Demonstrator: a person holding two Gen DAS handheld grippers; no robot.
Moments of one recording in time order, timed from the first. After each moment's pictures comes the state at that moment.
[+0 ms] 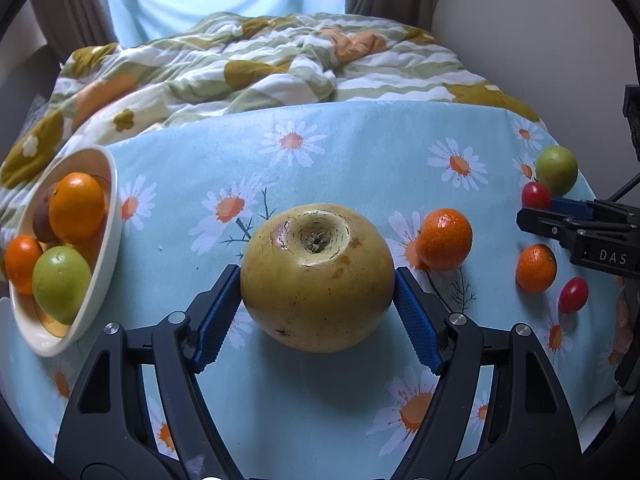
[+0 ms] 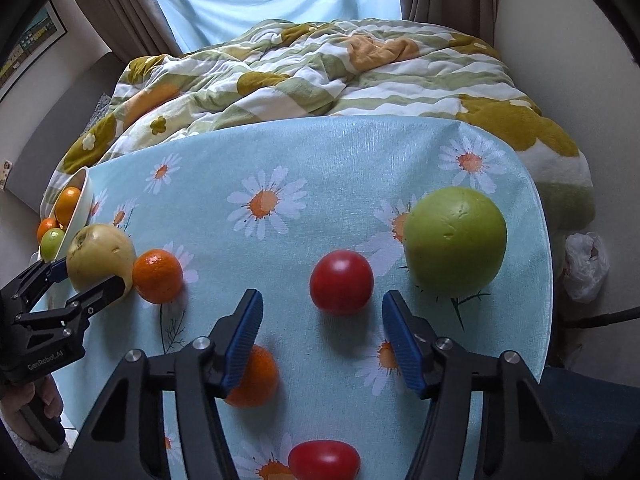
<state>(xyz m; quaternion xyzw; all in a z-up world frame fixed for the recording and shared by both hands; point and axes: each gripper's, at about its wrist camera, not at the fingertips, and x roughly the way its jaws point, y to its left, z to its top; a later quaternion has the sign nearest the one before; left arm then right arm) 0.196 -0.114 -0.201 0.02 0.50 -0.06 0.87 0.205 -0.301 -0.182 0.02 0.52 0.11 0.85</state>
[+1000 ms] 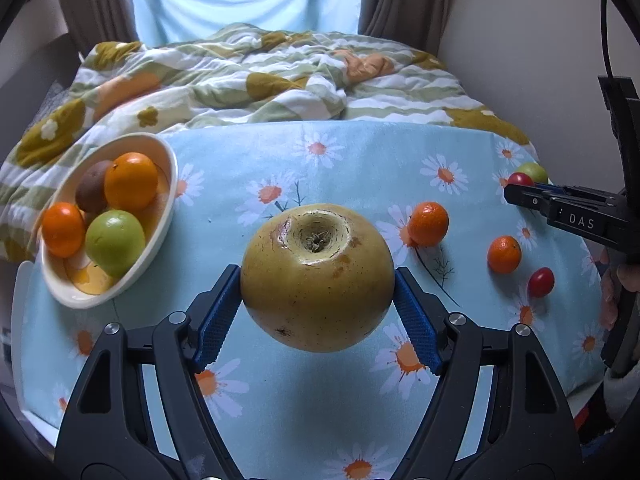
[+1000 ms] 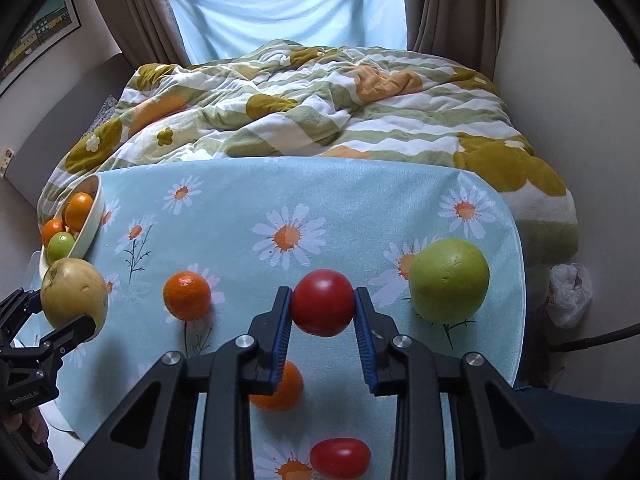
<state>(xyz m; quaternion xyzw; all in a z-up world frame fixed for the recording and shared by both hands) 0.146 -0.086 -0.160 -0.01 0.47 -0.04 0.88 0.196 -0.279 -0.145 -0.01 0.49 0.11 0.87</state>
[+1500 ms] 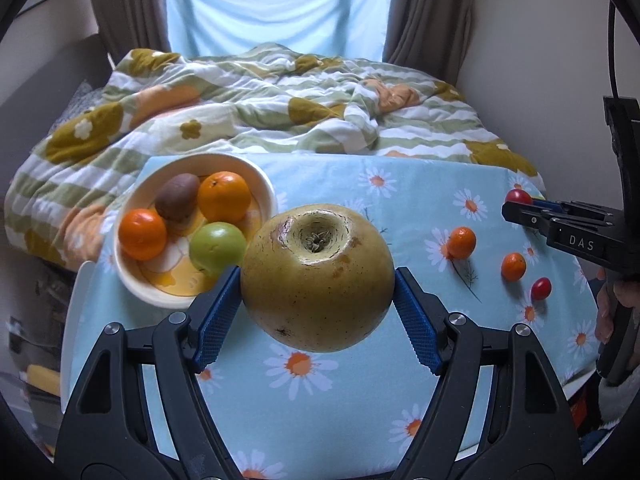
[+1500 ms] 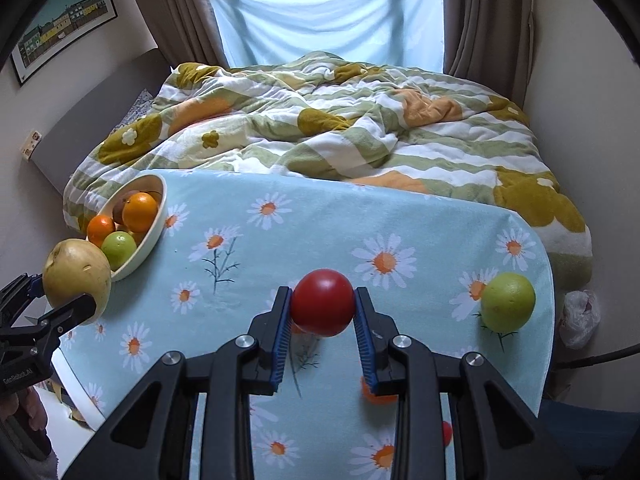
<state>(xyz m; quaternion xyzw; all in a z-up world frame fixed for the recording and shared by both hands) 0.117 -0.009 -0.108 -0.03 0.44 -0.01 0.90 0.174 -0.204 -0.105 -0.02 0.47 0.16 0.87</state>
